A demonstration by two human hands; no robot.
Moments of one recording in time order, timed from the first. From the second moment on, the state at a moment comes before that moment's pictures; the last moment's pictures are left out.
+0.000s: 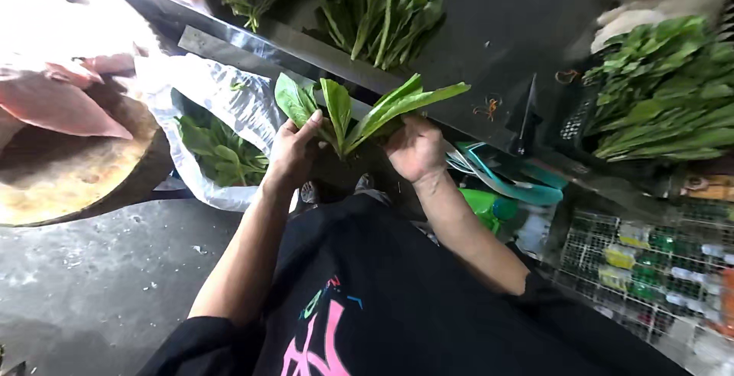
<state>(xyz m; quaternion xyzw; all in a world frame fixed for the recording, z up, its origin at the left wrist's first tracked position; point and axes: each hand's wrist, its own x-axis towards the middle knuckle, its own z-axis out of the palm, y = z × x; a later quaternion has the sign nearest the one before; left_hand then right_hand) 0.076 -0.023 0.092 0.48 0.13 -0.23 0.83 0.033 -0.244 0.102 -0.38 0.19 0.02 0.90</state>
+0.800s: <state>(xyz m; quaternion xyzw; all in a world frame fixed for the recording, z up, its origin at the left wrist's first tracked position) 0.049 0.045 0.058 0.62 0.03 -0.24 0.75 0.037 -0.137 0.122 -0.79 0.02 0.15 0.59</state>
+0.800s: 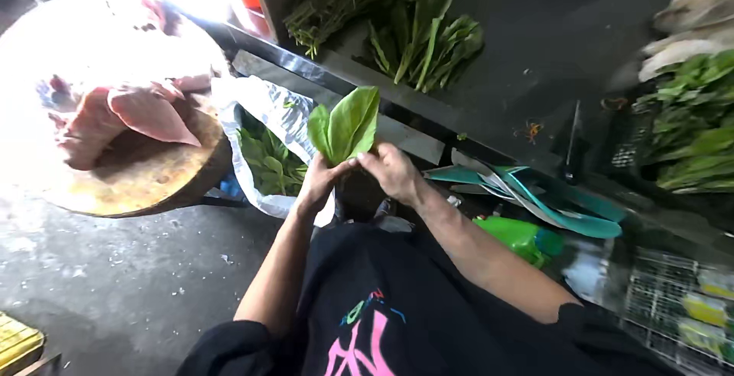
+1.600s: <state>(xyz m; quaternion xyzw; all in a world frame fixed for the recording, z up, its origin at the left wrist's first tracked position) 0.043 0.089 0.077 0.45 0.10 -0.24 0.85 0.041 -0.141 0.109 -0.66 0.08 0.10 0.74</state>
